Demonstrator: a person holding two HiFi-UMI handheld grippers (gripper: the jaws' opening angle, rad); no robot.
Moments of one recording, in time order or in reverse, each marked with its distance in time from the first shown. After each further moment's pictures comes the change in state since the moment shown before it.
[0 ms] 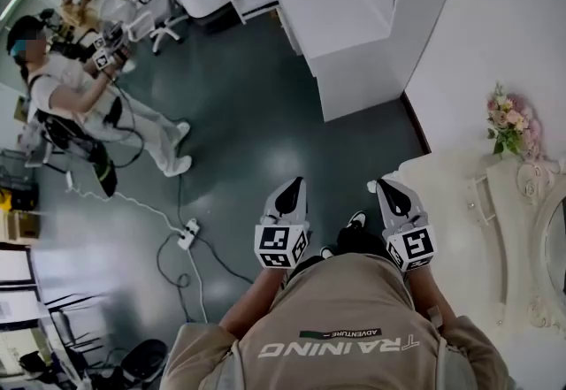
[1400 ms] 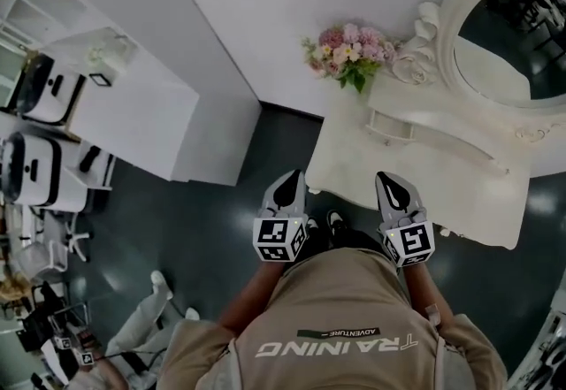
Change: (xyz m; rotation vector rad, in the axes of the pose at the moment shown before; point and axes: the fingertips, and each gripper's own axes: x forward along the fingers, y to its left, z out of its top) left arm 0.174 -0.255 0.023 0.280 0.193 -0.899; right arm -0.181 -0.138 -0.013 0.196 -0.022 -0.993
